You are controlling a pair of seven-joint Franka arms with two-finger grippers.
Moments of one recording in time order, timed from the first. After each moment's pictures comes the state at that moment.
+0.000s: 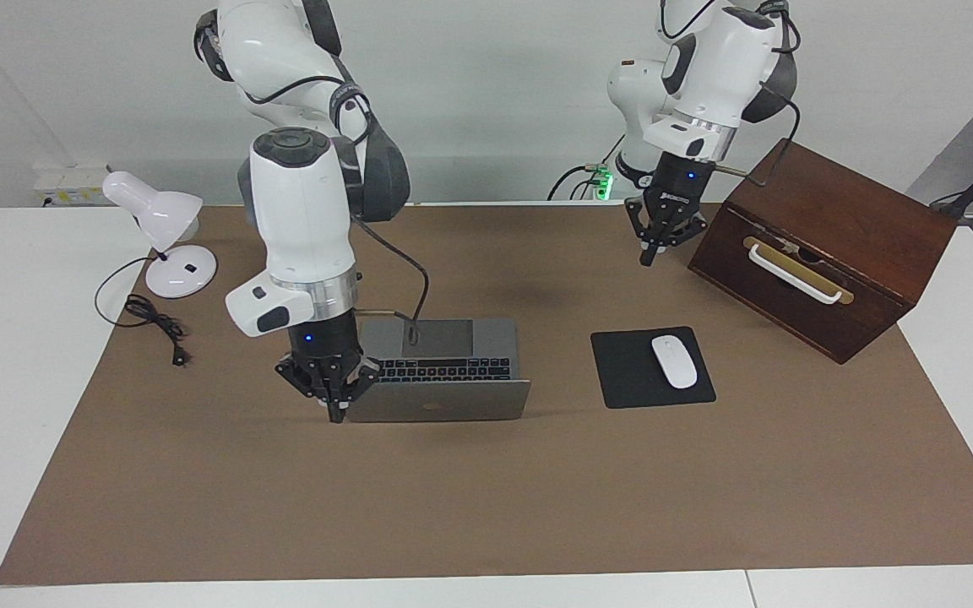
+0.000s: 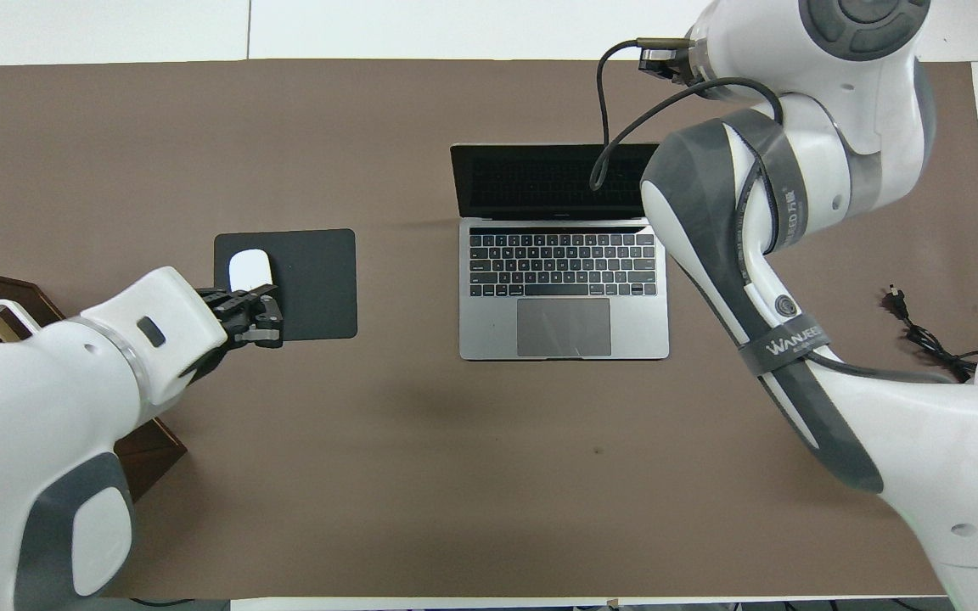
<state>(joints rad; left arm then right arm) -0.34 -0.35 -0.05 -2.33 -0.19 2.46 0.03 0.22 0.53 0.07 -1.19 -0.20 2.07 0.51</state>
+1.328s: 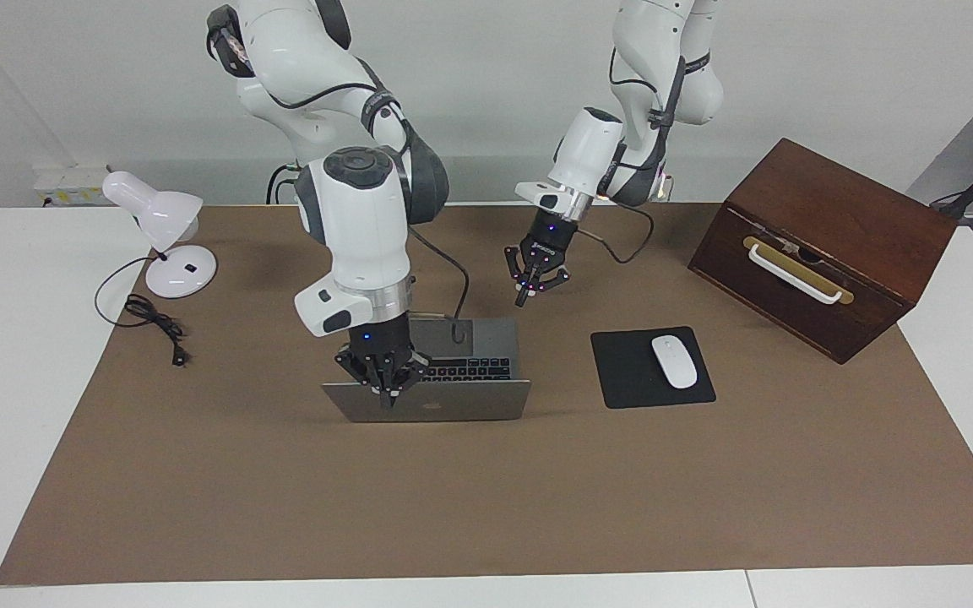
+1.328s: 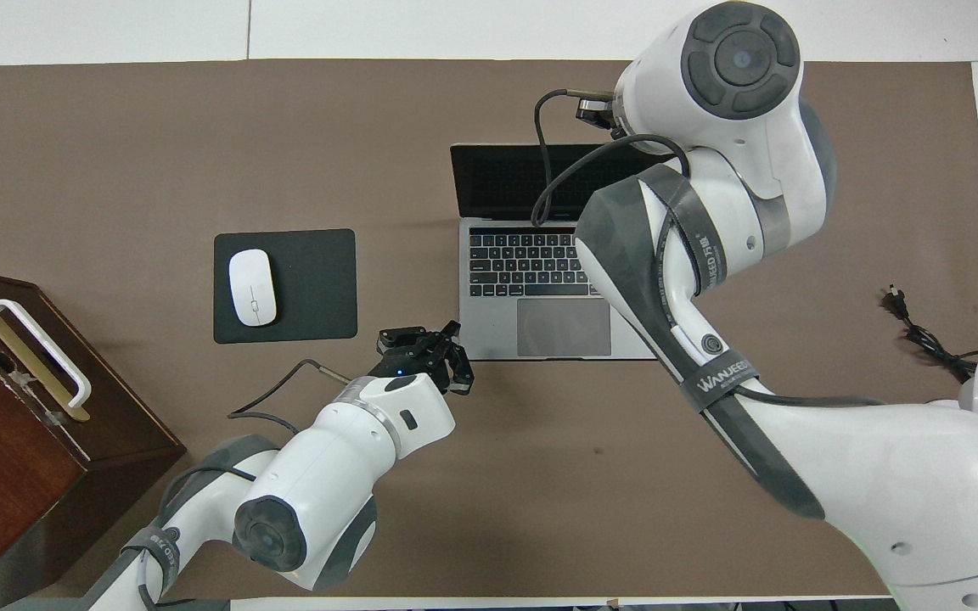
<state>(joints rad) -0.68 0.02 -0.05 -2.52 -0.19 3.27 -0.02 0.30 0.51 0.08 -1.30 -0.20 2.09 0.67</state>
